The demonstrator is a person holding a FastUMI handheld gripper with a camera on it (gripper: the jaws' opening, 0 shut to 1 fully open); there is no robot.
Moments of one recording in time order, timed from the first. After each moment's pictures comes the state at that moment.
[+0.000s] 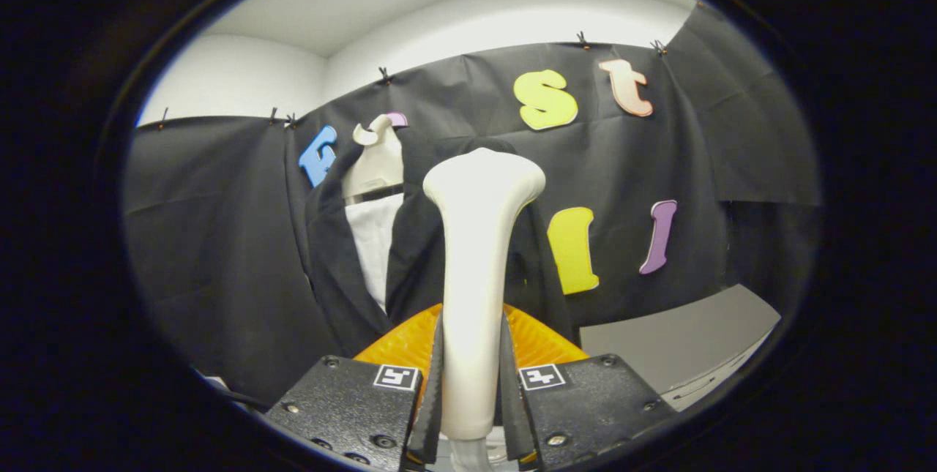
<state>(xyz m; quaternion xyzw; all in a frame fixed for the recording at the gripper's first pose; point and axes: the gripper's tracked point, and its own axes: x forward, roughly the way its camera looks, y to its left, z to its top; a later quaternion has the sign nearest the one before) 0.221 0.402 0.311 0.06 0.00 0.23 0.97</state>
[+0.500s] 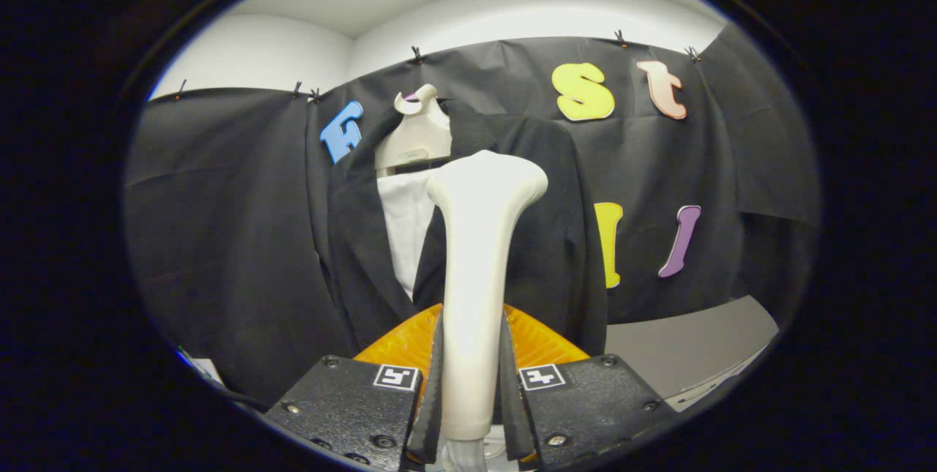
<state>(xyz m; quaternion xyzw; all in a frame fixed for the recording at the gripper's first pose) 0.226 0.445 0.285 0.02 0.02 0.24 0.97</state>
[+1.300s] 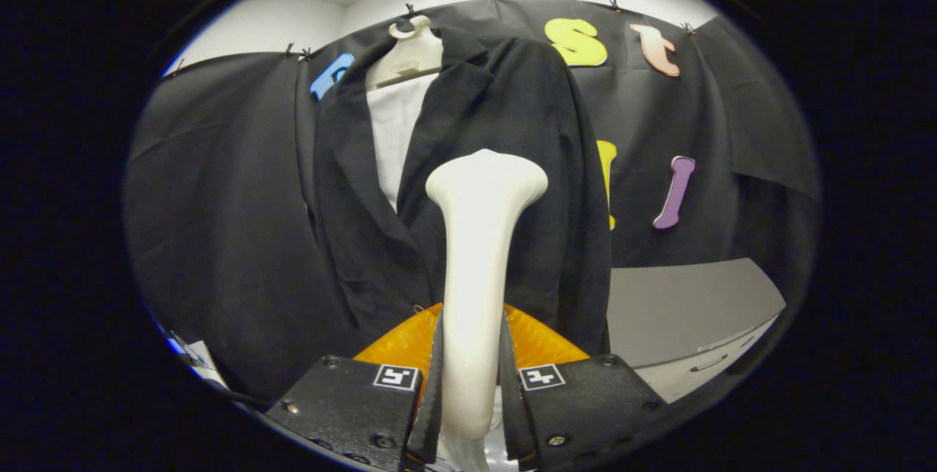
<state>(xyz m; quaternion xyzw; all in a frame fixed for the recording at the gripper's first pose) 0.229 0.445 0.176 0.00 0.11 0.22 0.97</state>
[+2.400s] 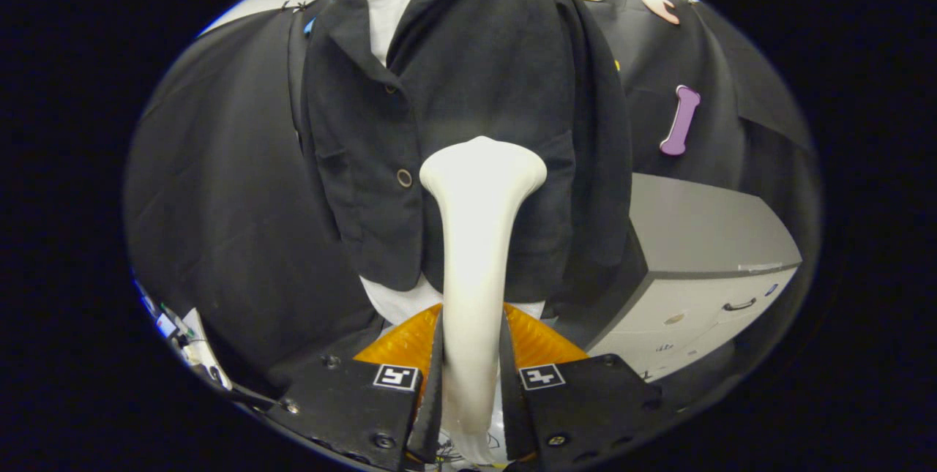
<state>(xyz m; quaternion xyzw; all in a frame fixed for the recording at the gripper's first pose) 0.216 0.440 0.019 -0.03 0.23 0.21 0.95</state>
